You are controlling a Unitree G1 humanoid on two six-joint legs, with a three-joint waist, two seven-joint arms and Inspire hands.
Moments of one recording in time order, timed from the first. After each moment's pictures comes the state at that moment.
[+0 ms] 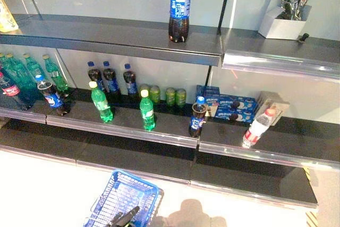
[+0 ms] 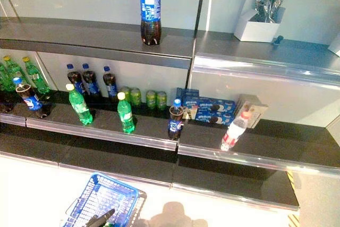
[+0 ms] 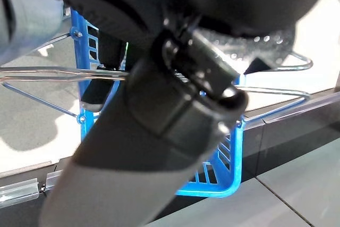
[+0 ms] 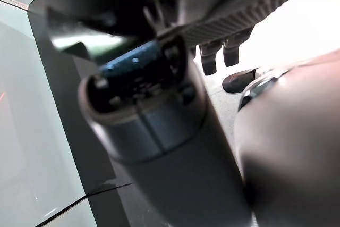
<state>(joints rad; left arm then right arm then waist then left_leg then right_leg) 0.08 0.15 0.01 1.21 -0.89 -0.14 0.01 0.10 -0.16 0.14 1.27 0.39 -0.03 -0.07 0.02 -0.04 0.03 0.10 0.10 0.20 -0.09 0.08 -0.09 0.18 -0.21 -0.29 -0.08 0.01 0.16</state>
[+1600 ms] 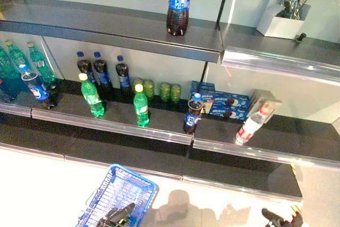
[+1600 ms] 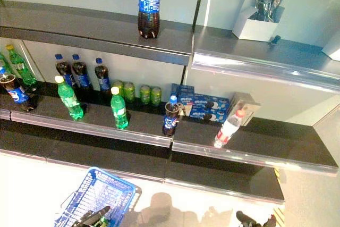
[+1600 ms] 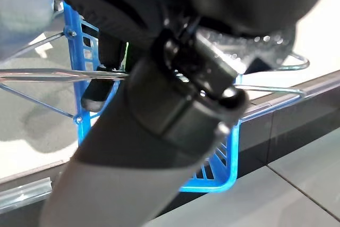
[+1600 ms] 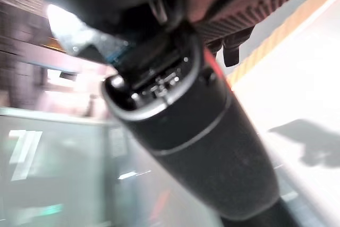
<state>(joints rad) 0.15 0.21 0.06 1.05 -0.82 -0.09 0.02 0.23 -0.28 -0.05 0.59 0.44 -0.19 -0.63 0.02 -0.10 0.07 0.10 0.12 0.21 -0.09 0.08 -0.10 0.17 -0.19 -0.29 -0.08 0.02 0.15</state>
